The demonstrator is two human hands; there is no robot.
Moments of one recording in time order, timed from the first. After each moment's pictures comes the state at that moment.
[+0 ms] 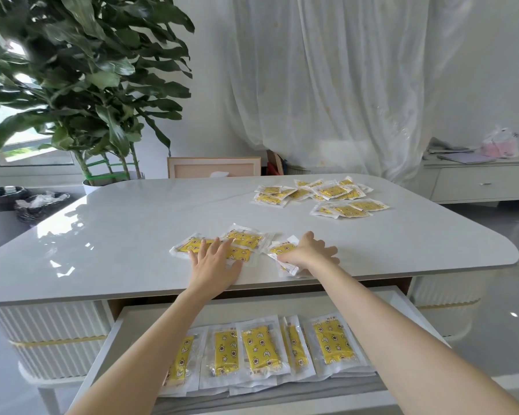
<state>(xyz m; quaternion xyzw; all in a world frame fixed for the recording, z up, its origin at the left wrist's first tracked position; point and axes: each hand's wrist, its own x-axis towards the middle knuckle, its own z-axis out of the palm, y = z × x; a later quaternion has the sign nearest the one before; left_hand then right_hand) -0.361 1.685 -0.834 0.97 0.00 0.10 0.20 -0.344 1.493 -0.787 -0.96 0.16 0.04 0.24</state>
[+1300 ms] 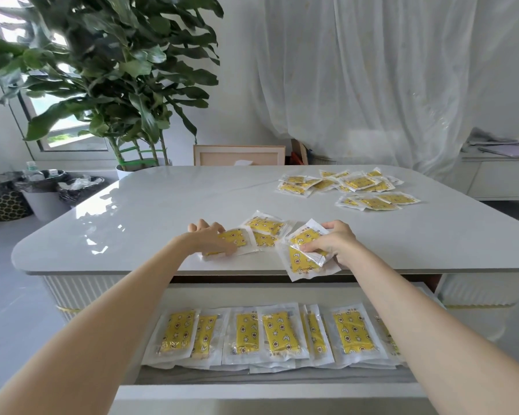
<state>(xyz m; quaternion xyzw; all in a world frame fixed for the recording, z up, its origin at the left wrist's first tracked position) -0.348 1.745 -0.787 0.98 0.08 -0.12 0.14 -0.352 1.484 -0.780 -0.82 0.12 0.05 0.56</state>
